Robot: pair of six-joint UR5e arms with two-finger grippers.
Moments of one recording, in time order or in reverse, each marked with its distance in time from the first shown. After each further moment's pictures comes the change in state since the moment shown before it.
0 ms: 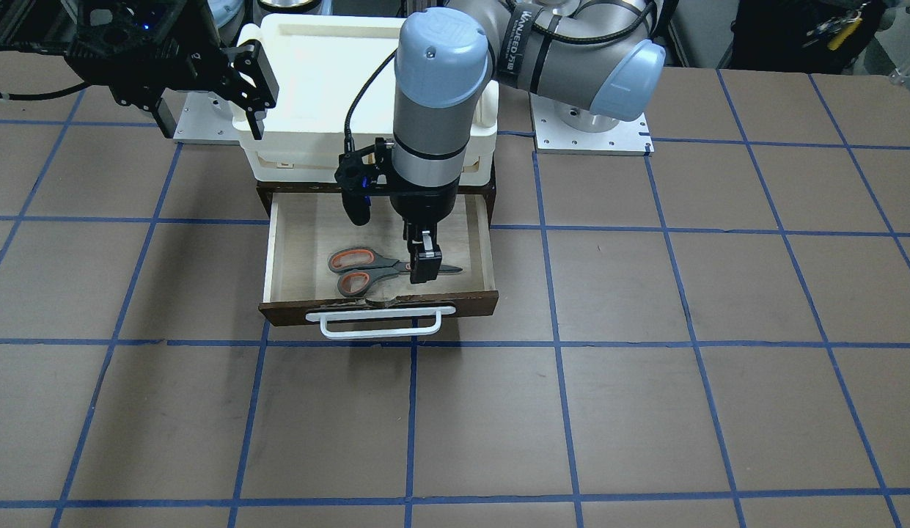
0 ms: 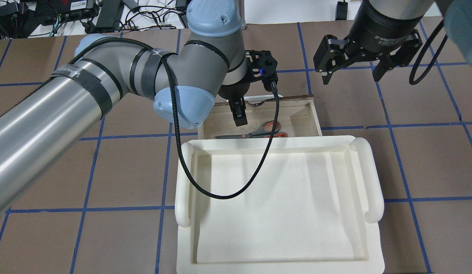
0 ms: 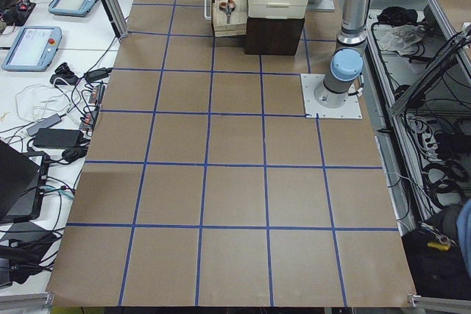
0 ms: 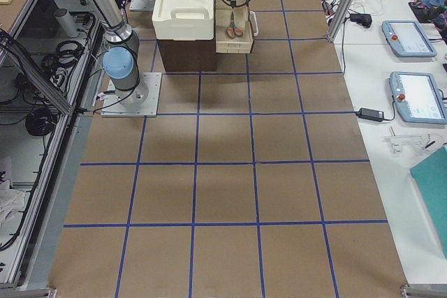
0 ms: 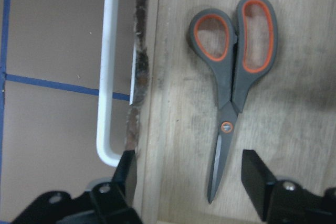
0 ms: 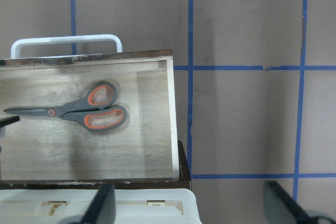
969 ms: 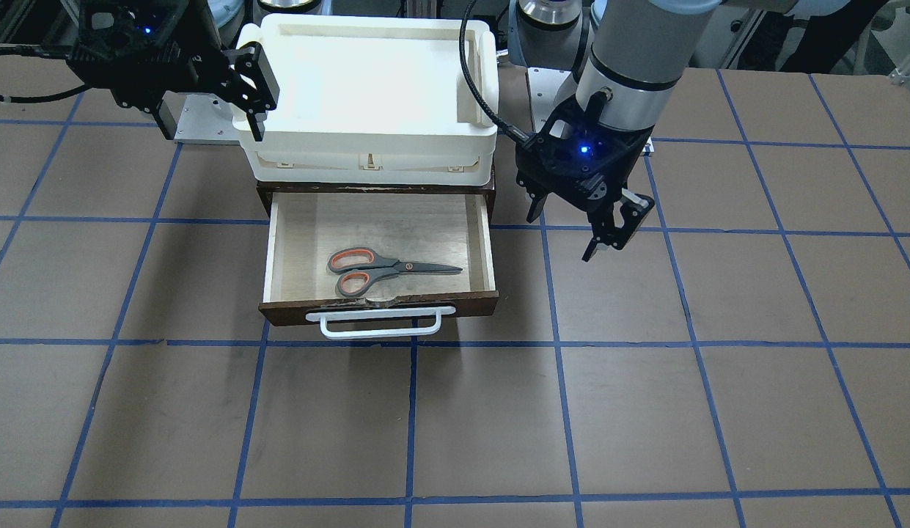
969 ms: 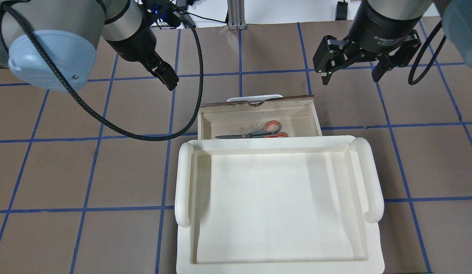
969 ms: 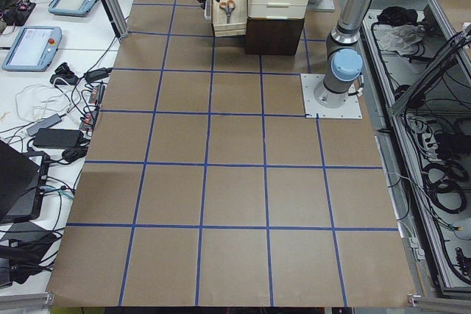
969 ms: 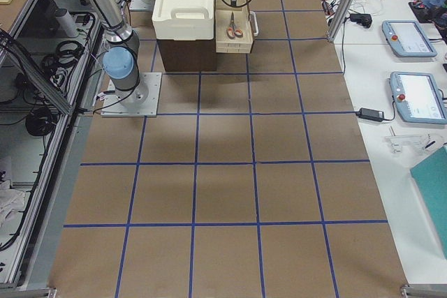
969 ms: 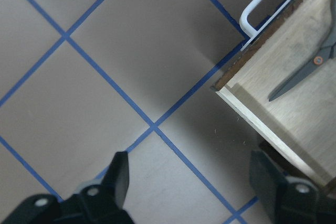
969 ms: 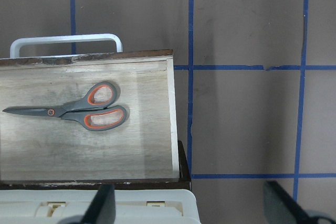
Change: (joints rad) left arm 0.271 0.191 0.020 -0.178 0.007 -0.479; right arm 0.000 0.003 0.000 0.000 0.000 -0.001
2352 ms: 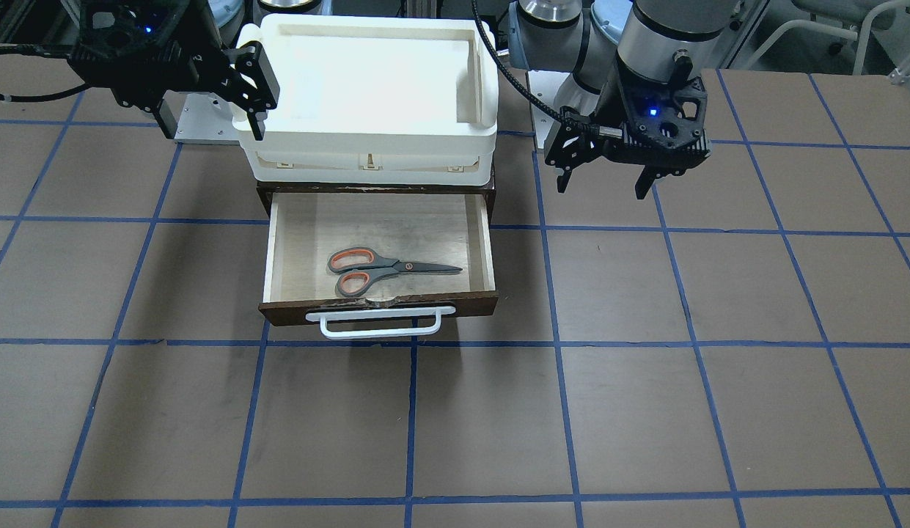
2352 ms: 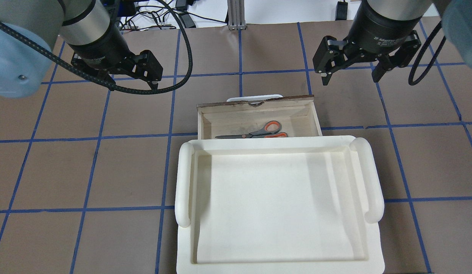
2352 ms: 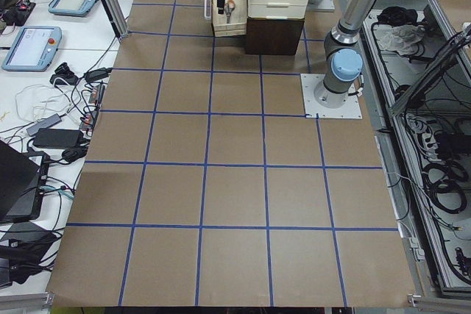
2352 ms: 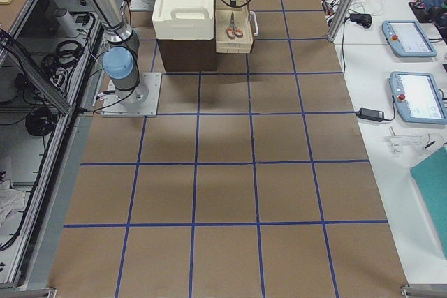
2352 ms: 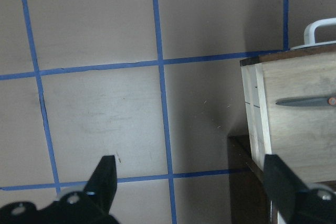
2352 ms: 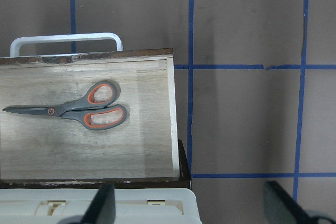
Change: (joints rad) left arm 0.053 0.082 -0.017 -0.150 0.048 -0.514; right arm 0.001 -0.001 0.001 0.002 0.000 0.000
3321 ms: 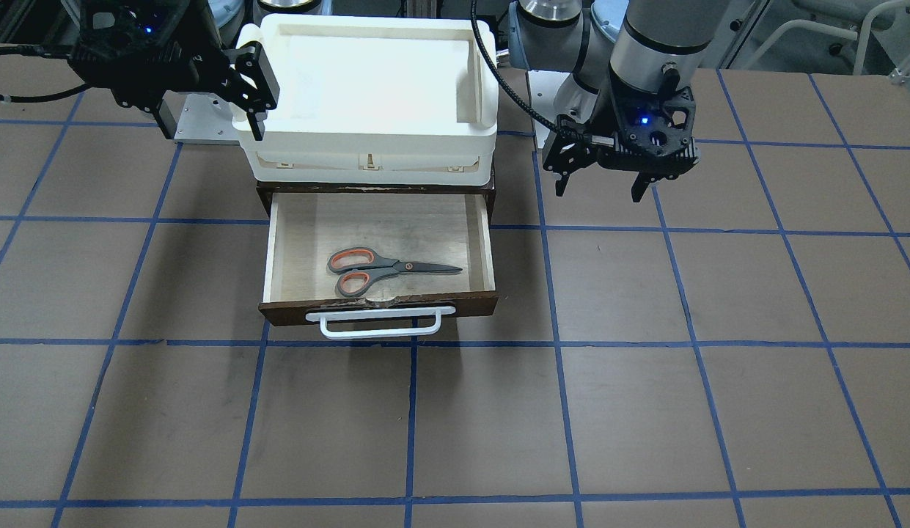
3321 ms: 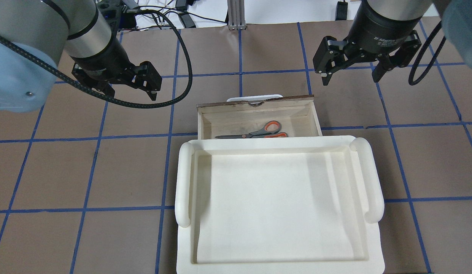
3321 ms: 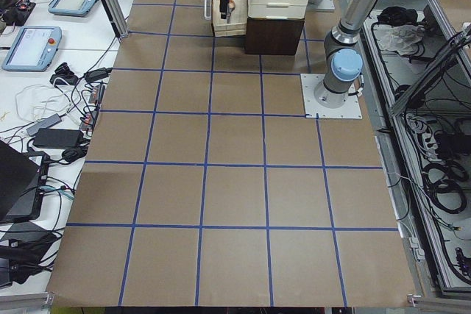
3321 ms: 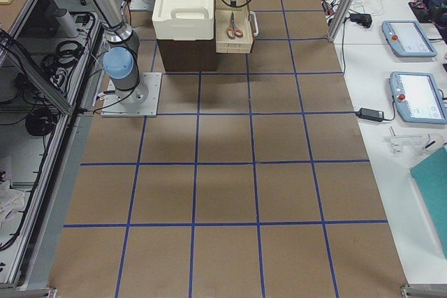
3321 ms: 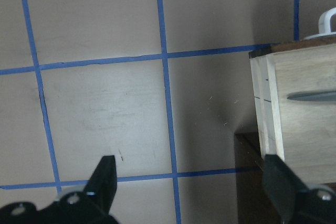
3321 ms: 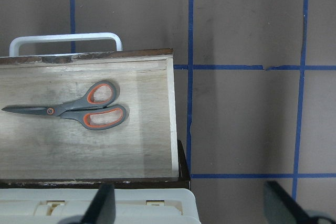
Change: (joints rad) left arm -0.001 0.017 -0.075 0.047 0.015 -0.001; right arm 0.001 0.000 0.000 -0.001 -0.002 -0.003
